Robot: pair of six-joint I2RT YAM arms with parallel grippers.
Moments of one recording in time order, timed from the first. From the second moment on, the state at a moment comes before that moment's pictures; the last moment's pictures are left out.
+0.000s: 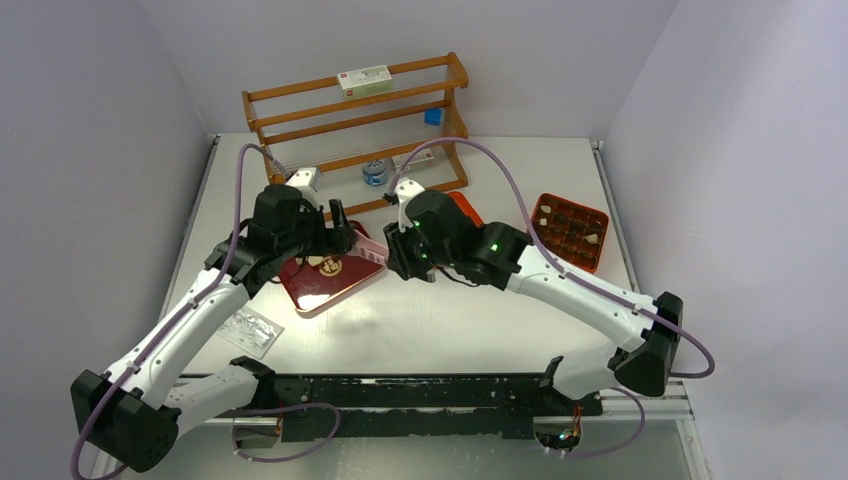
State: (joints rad) left arm -0.45 1.04 0.94 -0.48 0.02 -0.43; right arm 1.02 1.38 1.37 -0.64 0.08 0.29
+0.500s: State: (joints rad) left arm -0.45 0.72 0.91 -0.51 -0.20 -0.35; right arm 1.02 1.60 1.51 -0.76 0.12 0.32
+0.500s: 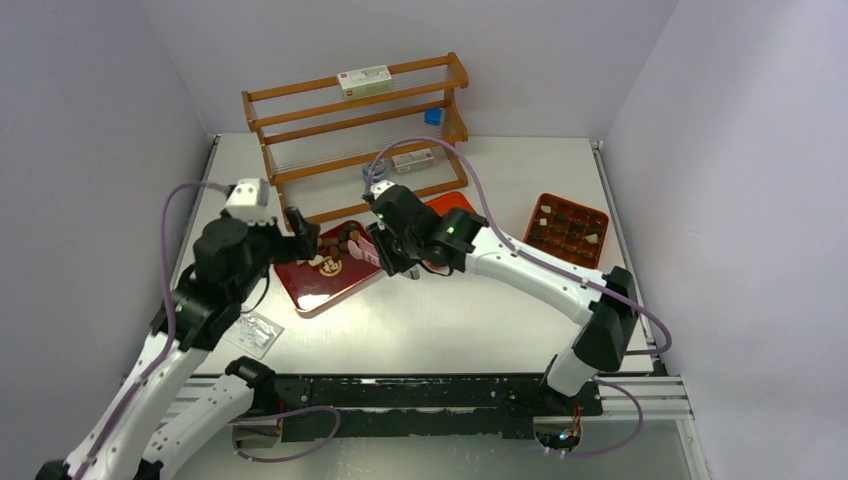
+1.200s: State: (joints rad) left arm -0.45 0.38 0.75 -0.45 -0.47 -0.26; right arm 1.05 2.02 1.92 -0.85 0.20 0.31
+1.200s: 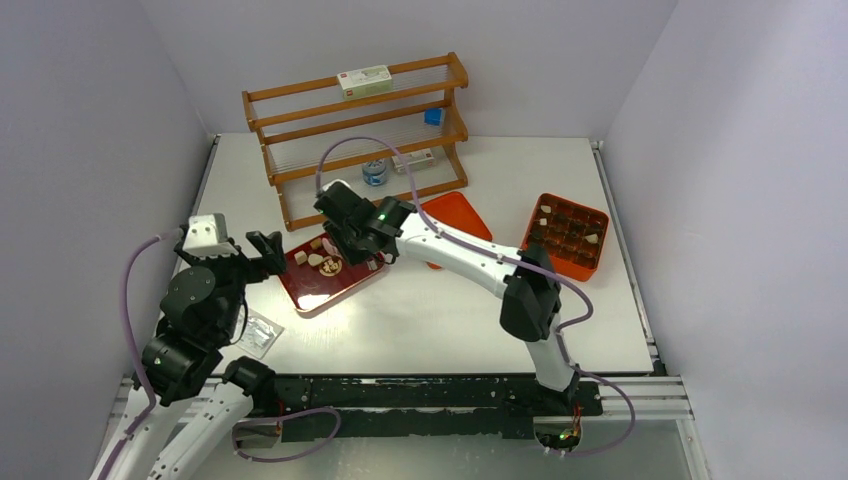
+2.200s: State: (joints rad) left arm -0.46 0.36 0.76 -0.46 -0.56 -0.26; right arm 1.11 2.24 2.13 -0.91 0.19 0.24
